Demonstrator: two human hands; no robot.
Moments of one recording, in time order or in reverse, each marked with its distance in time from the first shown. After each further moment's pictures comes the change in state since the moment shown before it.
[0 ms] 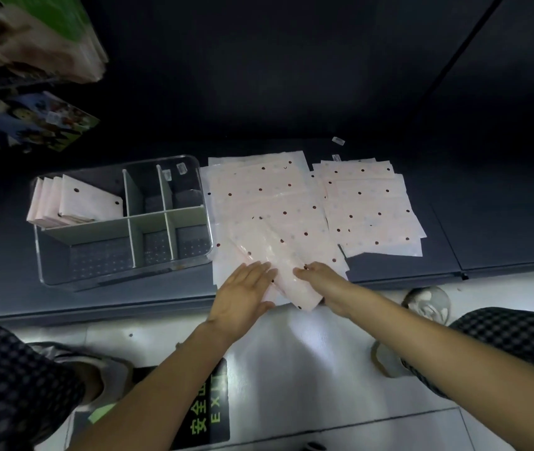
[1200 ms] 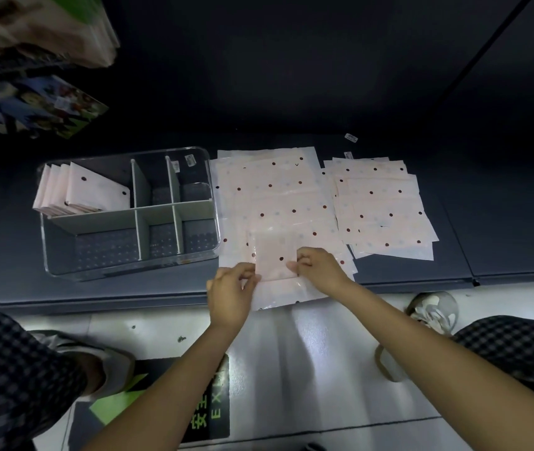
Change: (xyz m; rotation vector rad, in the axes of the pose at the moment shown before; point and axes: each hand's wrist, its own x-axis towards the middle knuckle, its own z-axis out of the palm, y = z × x) left_hand 0.001 -0.006 0.014 -0.558 0.343 -0.658; right_hand 0.038 0.001 0.002 -0.479 0.096 -0.452
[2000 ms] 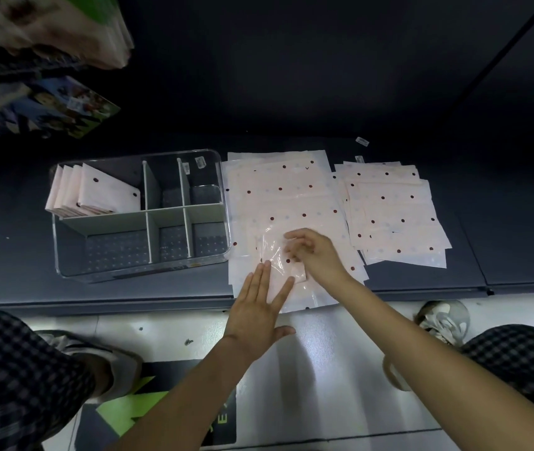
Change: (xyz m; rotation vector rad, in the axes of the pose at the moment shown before) left_hand -0.017 -0.014 0.011 0.830 -0.419 0.532; right_hand 0.009 -0.034 0.010 0.475 0.115 -0.090
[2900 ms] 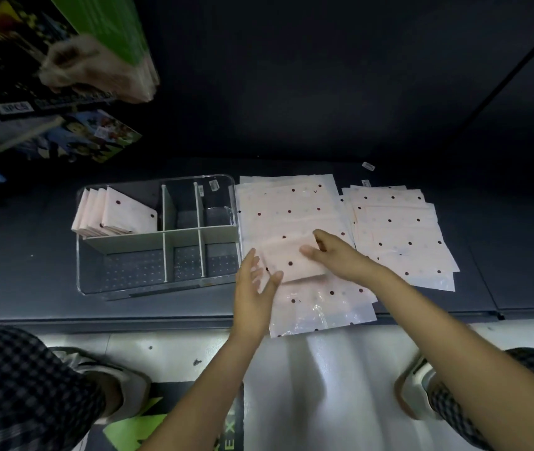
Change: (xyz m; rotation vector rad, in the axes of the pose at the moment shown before) left_hand 0.012 -0.007 -0.076 -1.497 0.547 -0.541; right_hand 0.020 -0.047 -0.035 -0.433 -0.287 -0.024
